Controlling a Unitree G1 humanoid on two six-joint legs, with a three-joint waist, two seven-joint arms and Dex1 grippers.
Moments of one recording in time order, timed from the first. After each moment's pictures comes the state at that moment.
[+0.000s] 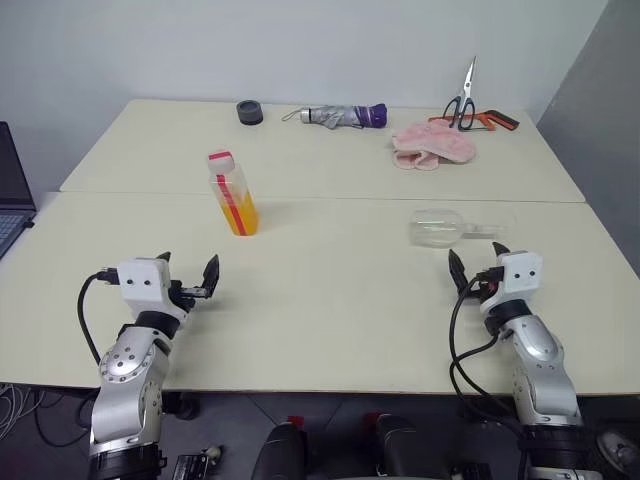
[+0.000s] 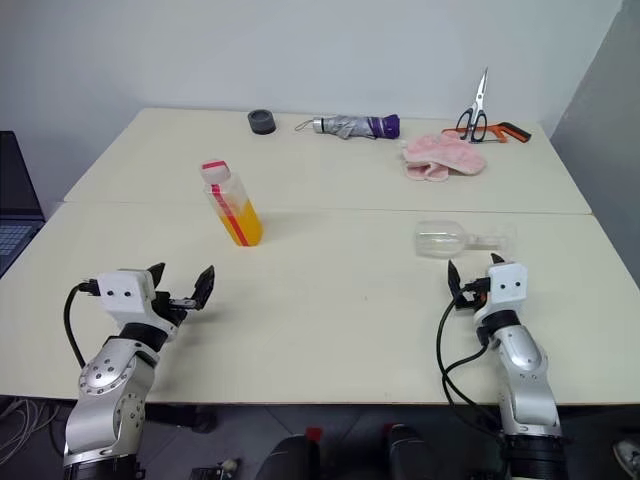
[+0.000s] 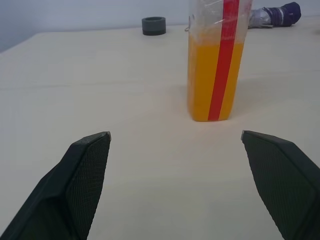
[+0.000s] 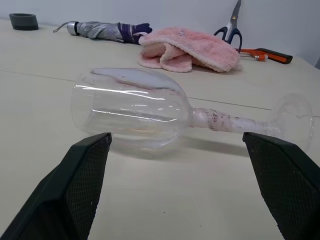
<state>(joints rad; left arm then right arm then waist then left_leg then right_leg) -0.02 0.37 0.32 -0.11 -0.29 0.15 -0.29 -0.09 -0.24 -0.16 -0.04 0.14 0.02 0.24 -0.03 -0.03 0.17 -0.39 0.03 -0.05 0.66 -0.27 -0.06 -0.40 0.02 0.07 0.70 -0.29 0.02</state>
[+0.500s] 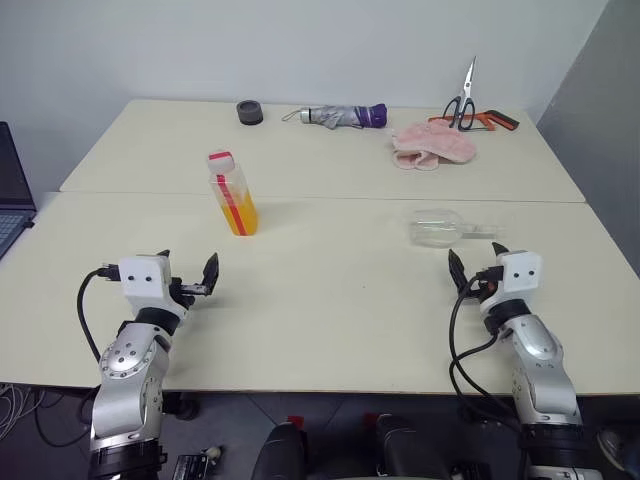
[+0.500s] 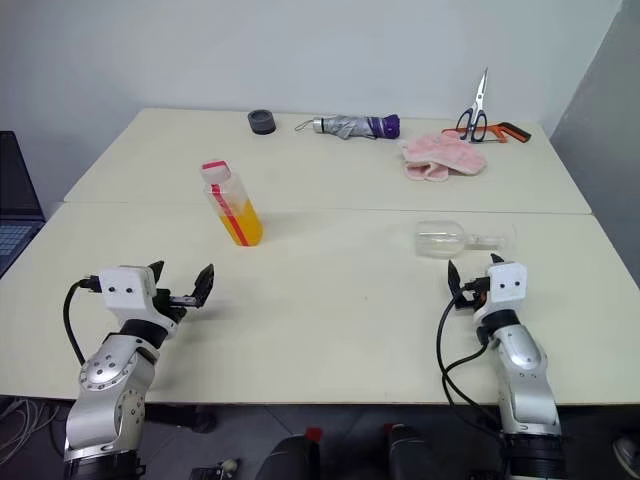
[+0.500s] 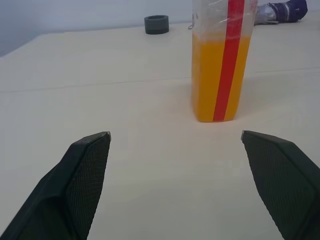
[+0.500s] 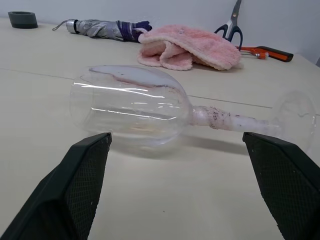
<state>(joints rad) -0.03 0.38 0.32 -0.10 -0.27 0.16 -0.27 -0.11 -0.25 -0.16 -0.01 0.14 0.01 0.25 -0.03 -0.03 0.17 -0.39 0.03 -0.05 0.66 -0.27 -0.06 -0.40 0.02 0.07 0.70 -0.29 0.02</state>
